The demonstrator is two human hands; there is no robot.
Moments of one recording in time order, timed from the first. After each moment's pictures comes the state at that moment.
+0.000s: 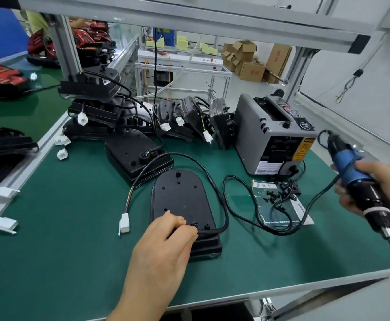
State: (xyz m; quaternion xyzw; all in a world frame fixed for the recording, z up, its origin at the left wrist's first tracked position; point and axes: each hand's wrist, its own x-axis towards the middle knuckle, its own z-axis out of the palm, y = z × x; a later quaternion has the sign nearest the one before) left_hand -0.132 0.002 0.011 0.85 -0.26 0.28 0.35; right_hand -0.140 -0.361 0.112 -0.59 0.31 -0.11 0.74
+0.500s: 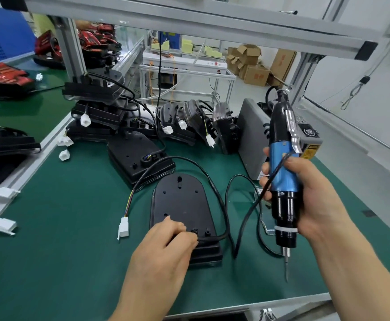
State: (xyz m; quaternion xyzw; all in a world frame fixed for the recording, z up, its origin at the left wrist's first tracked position) left_hand -0.130 0.002 0.007 0.84 -0.27 0.31 0.36; right_hand -0.114 -0.225 0.119 -0.55 0.07 -0.07 0.83
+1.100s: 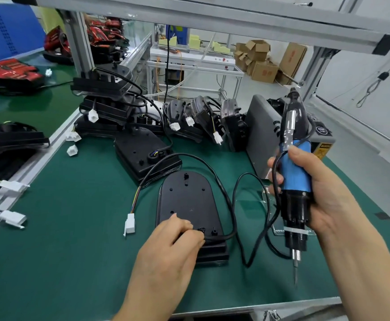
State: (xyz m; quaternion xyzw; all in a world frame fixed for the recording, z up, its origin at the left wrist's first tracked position) left_hand -0.132 0.001 0.010 0.85 -0.26 0.31 0.34; right_hand -0.102 -0.227 0.123 -0.52 0.10 -0.03 0.85
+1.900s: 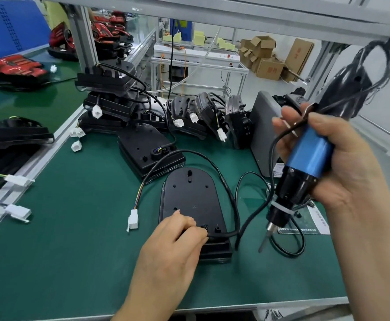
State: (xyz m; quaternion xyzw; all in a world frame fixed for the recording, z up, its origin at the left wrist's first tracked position) left_hand -0.130 0.000 0.007 0.84 -0.27 0.31 0.36; right_hand -0.095 -0.219 0.156 -0.50 0.00 -0.12 0.86
